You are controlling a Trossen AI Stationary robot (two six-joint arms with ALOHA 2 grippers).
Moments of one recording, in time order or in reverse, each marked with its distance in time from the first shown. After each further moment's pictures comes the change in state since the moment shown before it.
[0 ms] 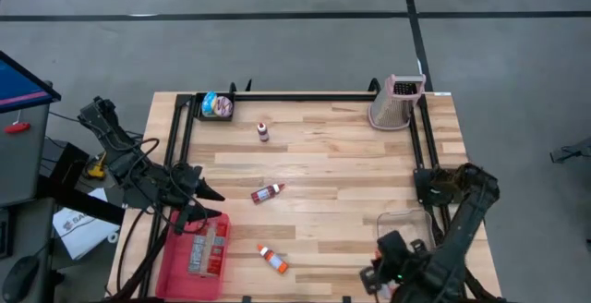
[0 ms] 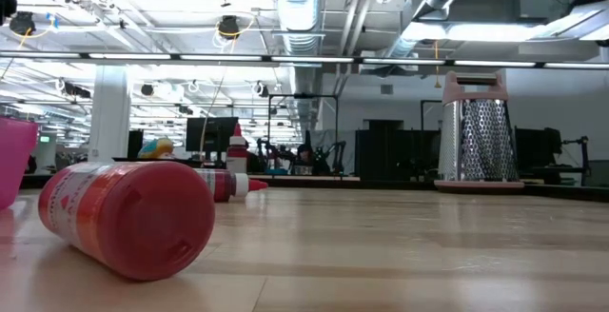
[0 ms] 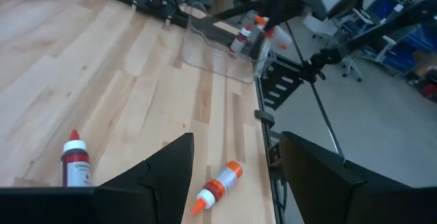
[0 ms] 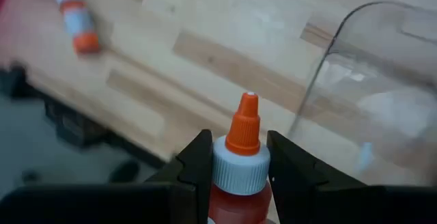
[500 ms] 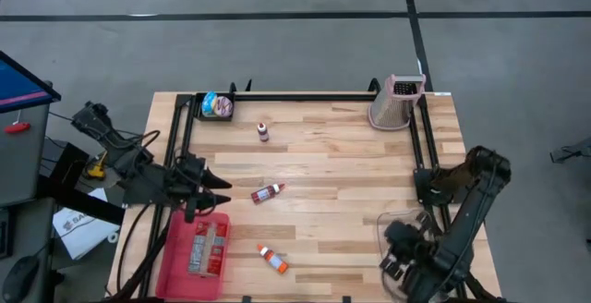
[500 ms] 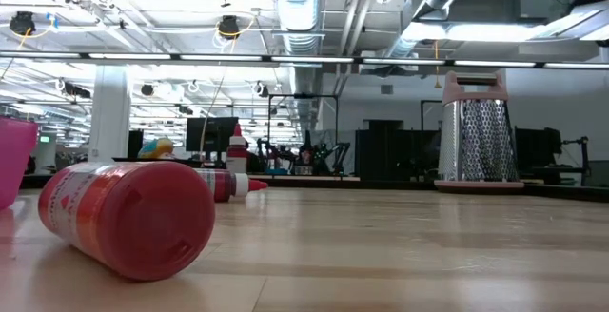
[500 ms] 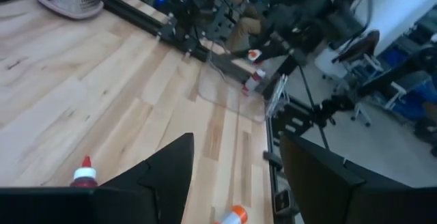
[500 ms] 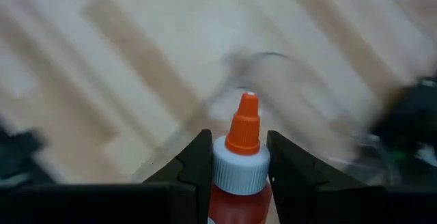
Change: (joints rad) left arm 0.133 0.000 0.000 0.095 -0.006 0.000; right arm 0.044 -0.184 -0.344 0.001 -0.035 -0.387
